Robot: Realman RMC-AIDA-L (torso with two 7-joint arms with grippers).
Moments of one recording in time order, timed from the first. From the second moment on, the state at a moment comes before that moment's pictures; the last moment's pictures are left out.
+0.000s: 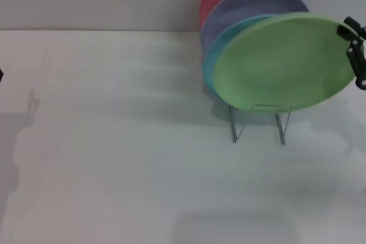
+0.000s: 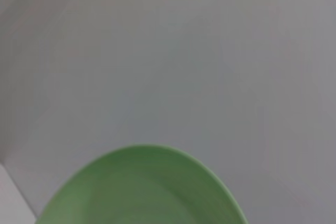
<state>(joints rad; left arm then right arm) -0.24 -2.07 1.94 0.38 -0.62 1.14 0.00 0.15 2.08 2.13 0.85 -1.12 1.42 -2.76</state>
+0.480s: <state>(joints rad) -0.25 -2.07 1.97 0.38 -0.61 1.15 0.00 0.17 2.08 2.13 0.78 -1.12 1.33 -2.78</state>
